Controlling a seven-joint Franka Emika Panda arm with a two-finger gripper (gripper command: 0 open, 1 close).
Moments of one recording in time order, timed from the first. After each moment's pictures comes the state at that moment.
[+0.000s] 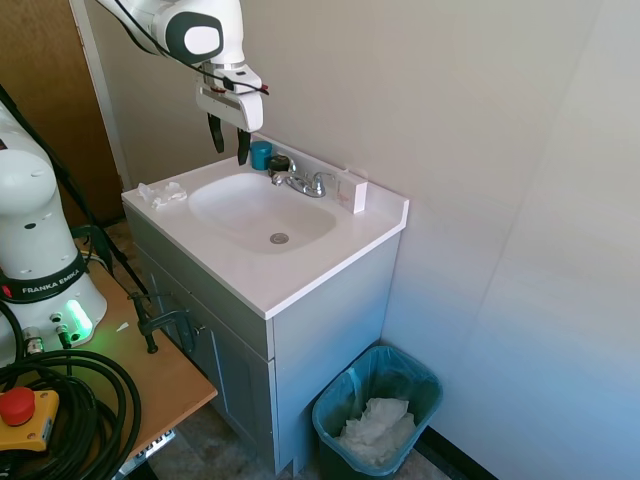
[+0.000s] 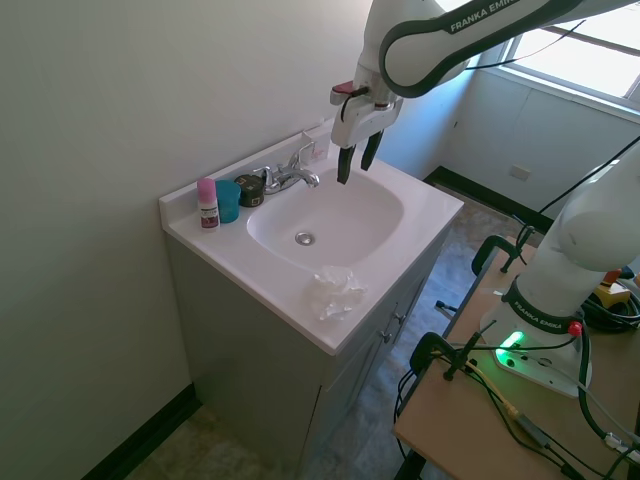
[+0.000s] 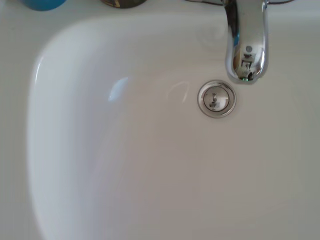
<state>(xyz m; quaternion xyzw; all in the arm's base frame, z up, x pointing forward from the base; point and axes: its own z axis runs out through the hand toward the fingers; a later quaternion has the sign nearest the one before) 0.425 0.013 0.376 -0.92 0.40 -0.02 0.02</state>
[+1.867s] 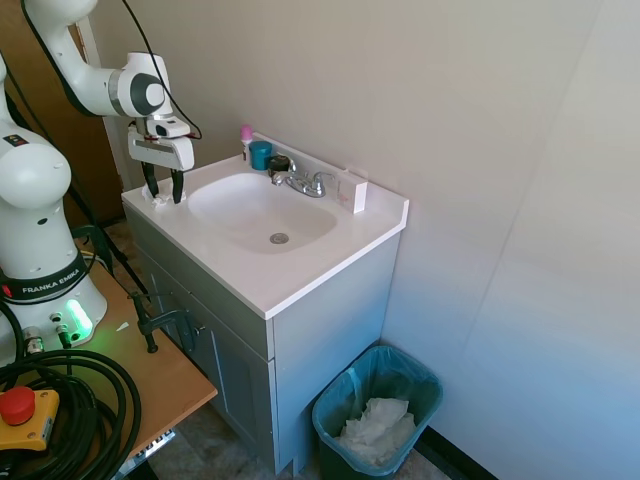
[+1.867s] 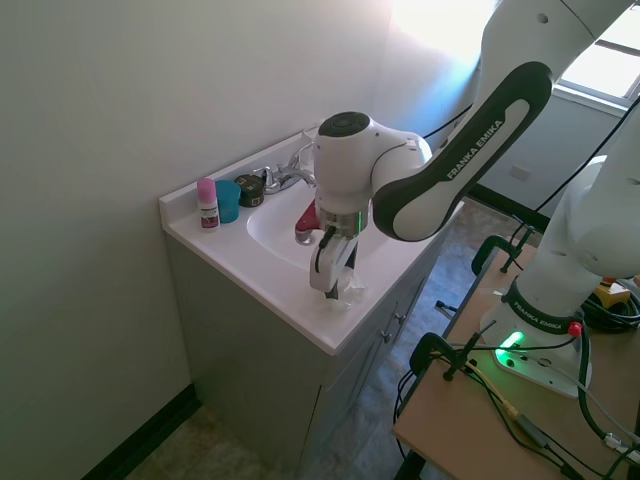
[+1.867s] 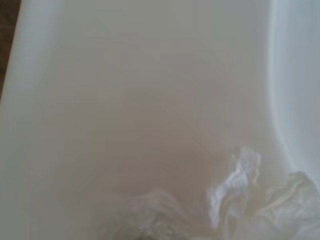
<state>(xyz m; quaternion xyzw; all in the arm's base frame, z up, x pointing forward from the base) 0.349 0.198 0.231 -0.95 0.29 0.02 -0.07</state>
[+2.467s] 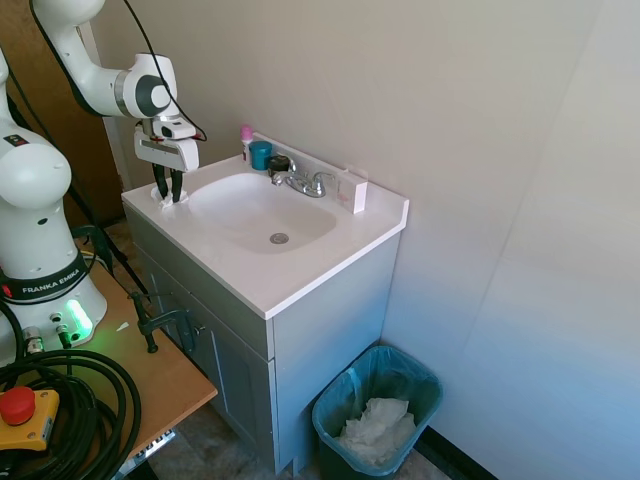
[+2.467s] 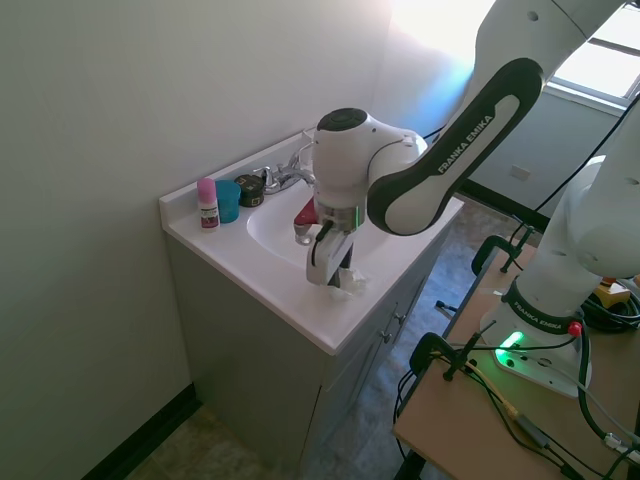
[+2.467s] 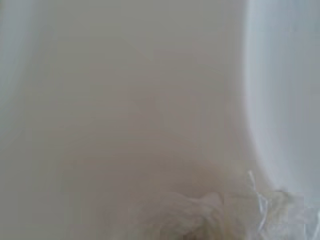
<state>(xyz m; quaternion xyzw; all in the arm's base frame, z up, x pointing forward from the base) 0.360 0.188 0.231 -0.95 0.31 0.02 -0.06</state>
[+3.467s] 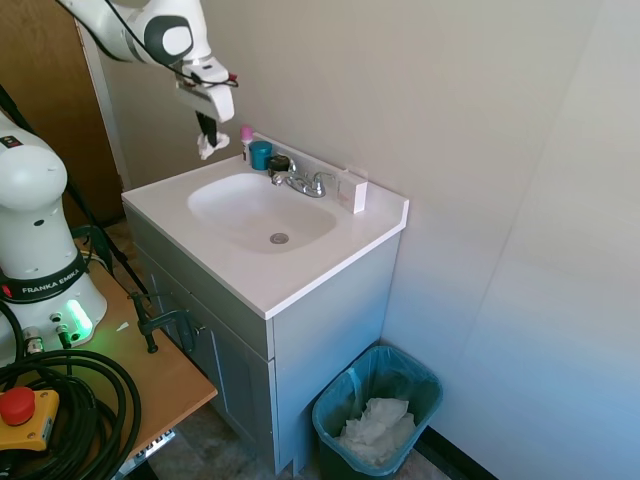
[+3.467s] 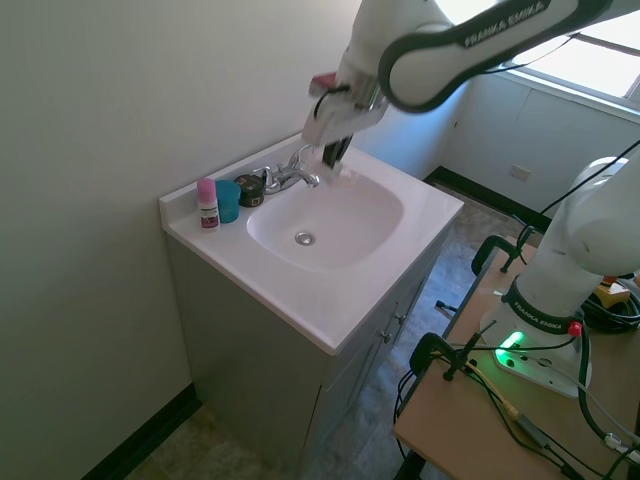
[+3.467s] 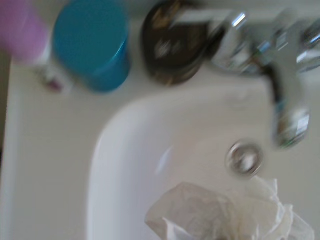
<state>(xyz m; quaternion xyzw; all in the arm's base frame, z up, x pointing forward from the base) 0.430 0.051 0.422 -0.88 0.45 -0.11 0.07</state>
